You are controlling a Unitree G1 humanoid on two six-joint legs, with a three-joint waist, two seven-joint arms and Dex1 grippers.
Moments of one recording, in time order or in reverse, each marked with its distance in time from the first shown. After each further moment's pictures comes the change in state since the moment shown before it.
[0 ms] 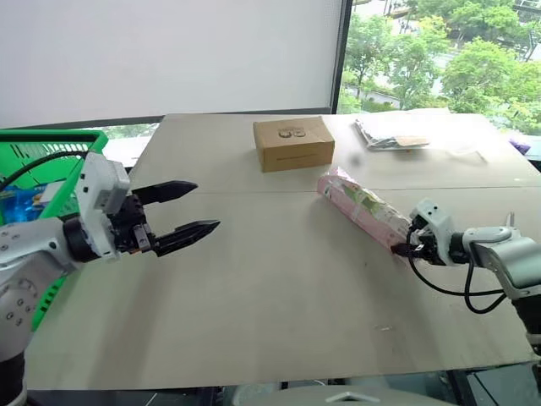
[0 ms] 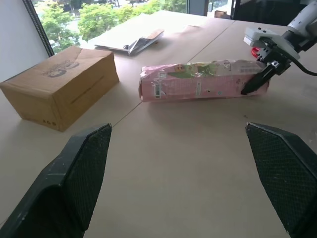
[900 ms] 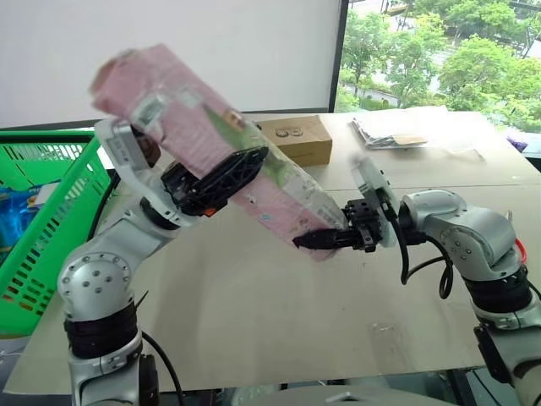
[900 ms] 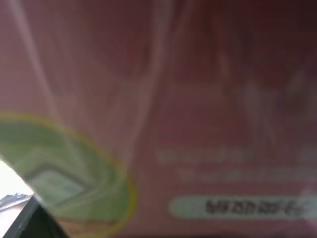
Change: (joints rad) left arm -0.361 -0.447 -0.204 0.026 -0.526 0.048 0.348; right arm -0.242 0.249 0.090 -0.292 0.465 -0.078 0.245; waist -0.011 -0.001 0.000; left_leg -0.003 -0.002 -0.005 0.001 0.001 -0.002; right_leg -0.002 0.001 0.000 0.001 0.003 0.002
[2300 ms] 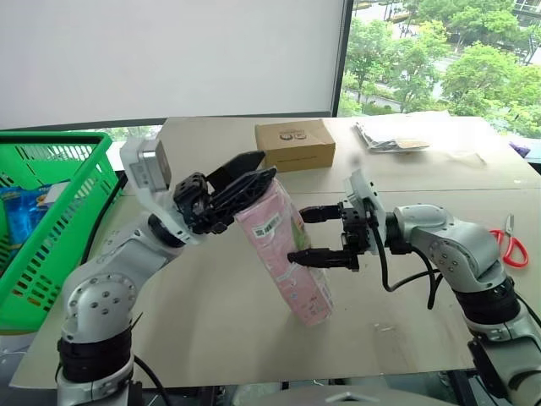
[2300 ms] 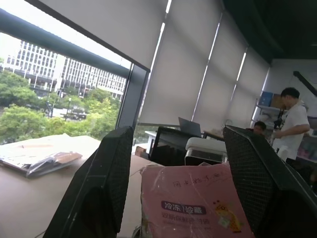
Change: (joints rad) left arm 0.140 0.046 -0.073 -0.081 0.106 -0.100 0.003; right arm 0.082 0.038 0.015 0.008 -0.044 -0.044 -0.094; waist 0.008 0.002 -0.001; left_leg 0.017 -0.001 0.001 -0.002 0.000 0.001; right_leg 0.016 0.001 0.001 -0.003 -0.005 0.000
